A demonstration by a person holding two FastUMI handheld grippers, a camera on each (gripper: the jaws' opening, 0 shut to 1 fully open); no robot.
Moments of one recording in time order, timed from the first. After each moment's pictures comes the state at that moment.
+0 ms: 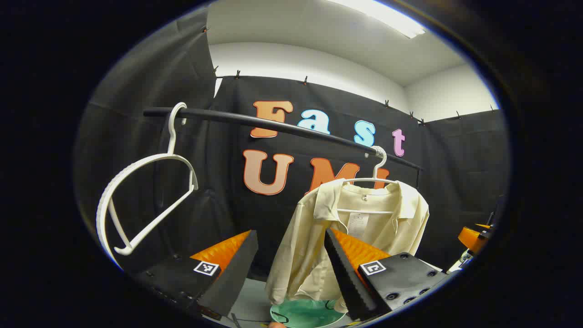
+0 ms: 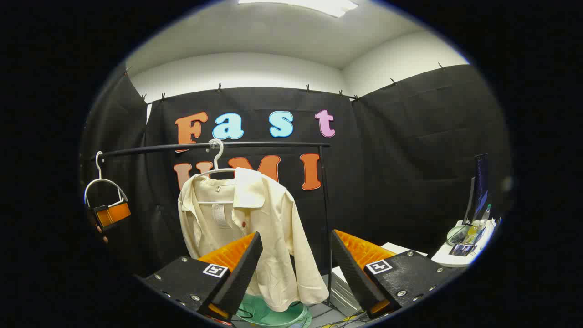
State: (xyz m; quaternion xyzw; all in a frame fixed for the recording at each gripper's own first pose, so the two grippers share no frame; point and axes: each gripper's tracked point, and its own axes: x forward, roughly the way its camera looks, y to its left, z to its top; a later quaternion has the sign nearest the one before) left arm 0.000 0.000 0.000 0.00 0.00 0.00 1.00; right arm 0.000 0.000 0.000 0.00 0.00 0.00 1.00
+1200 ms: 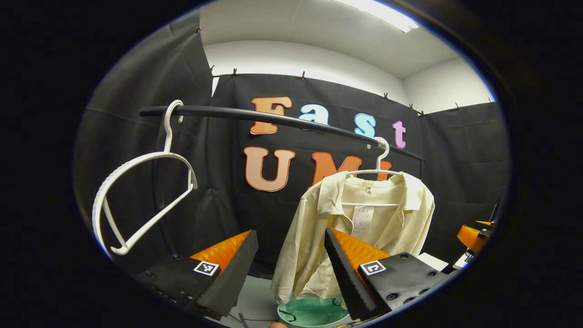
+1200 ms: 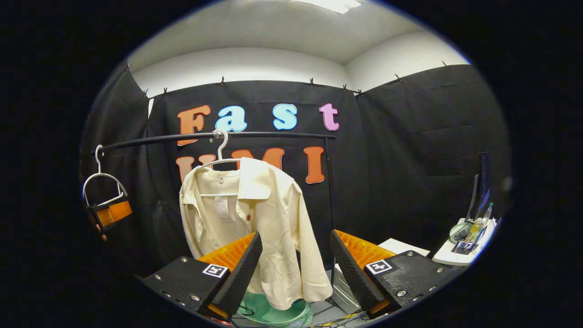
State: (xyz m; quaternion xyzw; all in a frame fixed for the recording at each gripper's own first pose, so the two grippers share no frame) left arm 0.003 0.005 -0.008 0.02 0.02 0.01 1.00; right arm 0.015 0.026 -0.024 0.00 0.03 0.02 1.00
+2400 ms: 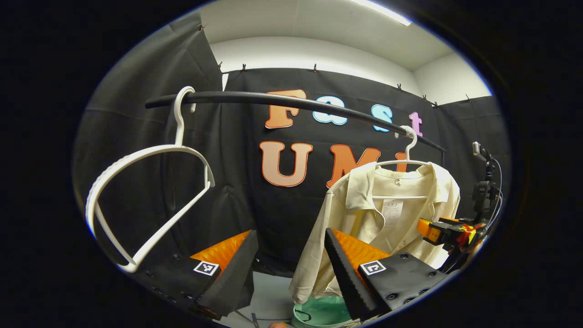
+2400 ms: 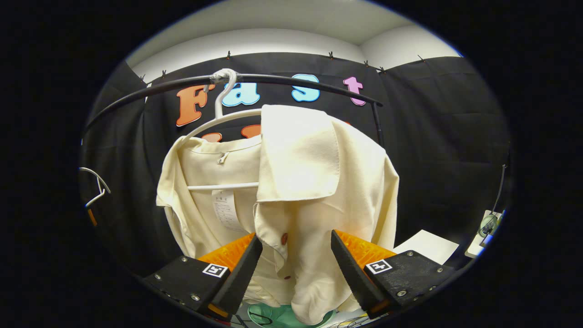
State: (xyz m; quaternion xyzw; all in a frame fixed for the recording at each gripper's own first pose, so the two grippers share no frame) left arm 0.030 0.044 -0.010 0.04 0.03 0.06 1.00; right arm 0.196 0.119 -0.092 0.00 0.09 0.04 0.99
